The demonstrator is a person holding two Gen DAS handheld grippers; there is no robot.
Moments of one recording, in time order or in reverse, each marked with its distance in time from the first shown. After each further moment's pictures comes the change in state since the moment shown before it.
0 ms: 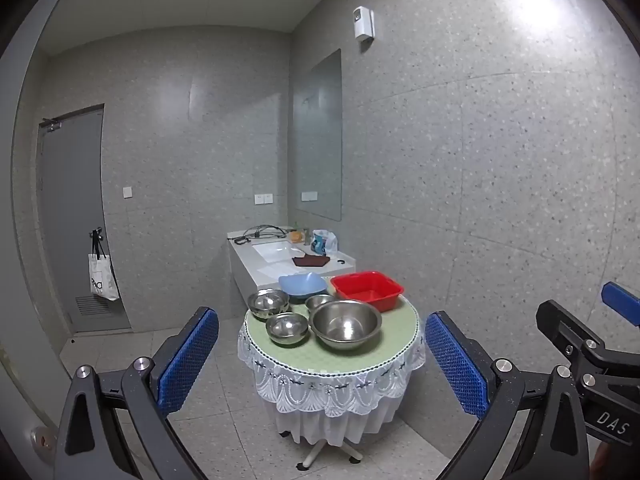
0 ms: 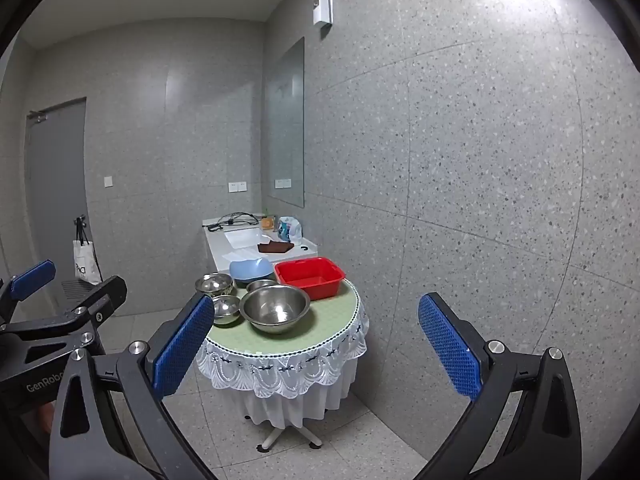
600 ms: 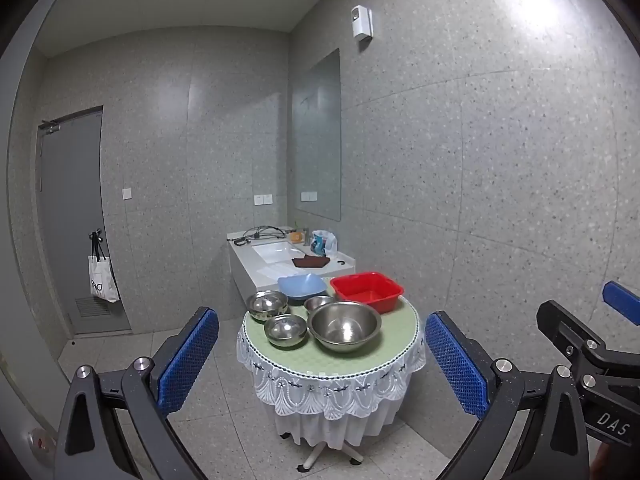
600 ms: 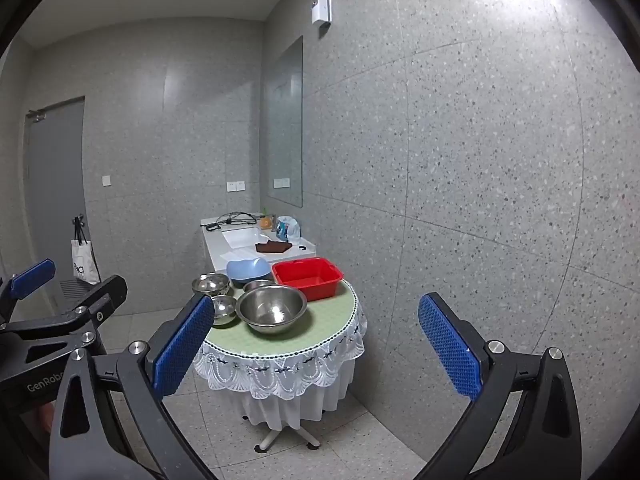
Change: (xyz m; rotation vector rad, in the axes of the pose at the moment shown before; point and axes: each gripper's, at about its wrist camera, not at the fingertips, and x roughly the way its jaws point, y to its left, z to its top) left arm 0.008 -0.004 -0.001 0.020 -0.001 0.000; right arm 0.009 -0.005 0.002 0.005 0.003 0.000
